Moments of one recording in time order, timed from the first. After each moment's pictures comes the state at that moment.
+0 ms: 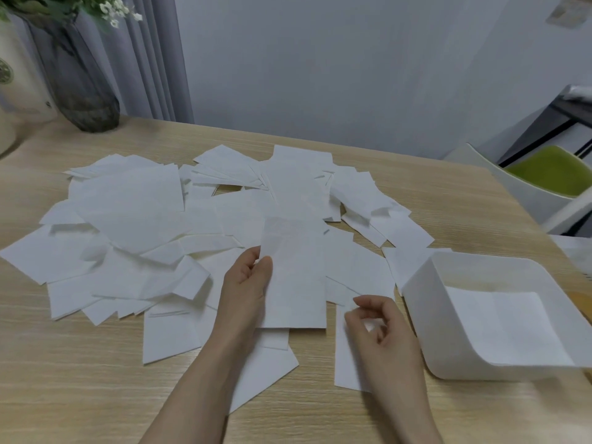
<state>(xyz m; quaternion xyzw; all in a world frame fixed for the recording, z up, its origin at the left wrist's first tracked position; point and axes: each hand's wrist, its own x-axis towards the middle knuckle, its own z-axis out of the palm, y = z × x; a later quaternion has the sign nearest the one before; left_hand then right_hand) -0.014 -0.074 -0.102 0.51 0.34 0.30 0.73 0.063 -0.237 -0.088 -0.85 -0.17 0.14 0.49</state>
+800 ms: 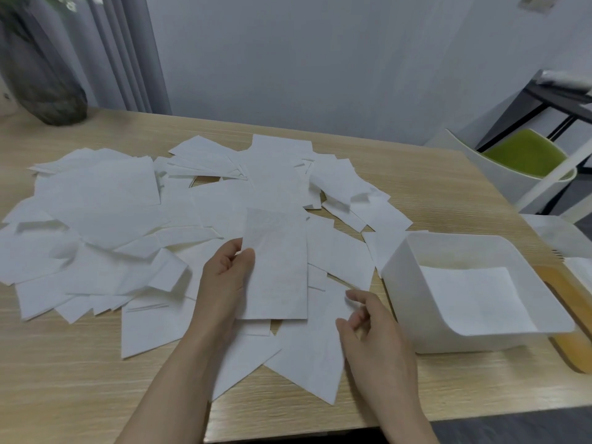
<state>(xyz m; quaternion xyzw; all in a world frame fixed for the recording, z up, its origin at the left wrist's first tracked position) -0.017 -0.075 -0.103 0.53 0.35 0.29 0.72 0.060 -0.258 -0.091 -0.92 -0.22 0.10 0.32</state>
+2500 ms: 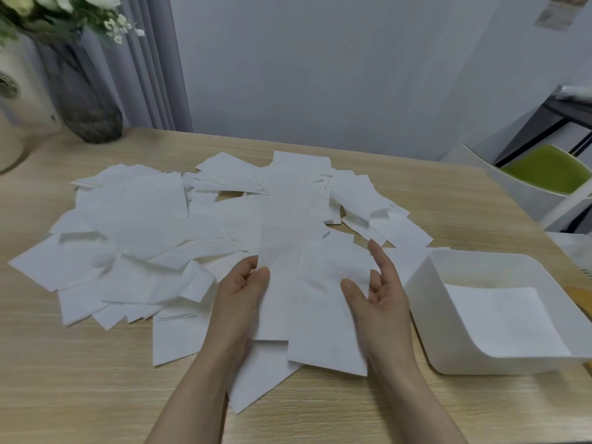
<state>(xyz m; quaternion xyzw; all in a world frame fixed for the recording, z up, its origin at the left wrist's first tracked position) -0.033 -0.073 -0.101 0.51 0.33 0.28 0.74 0.074 -0.205 -0.075 -0.71 -0.19 0.19 0.65</state>
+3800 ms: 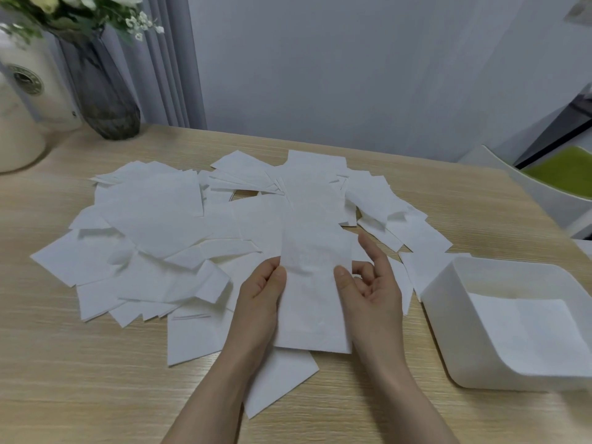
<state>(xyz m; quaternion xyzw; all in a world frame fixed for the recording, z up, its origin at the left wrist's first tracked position) -0.027 -0.074 -0.107 0.52 0.32 0.29 0.74 0.060 -0.174 -0.069 -0.70 -0.20 0.18 0.66</state>
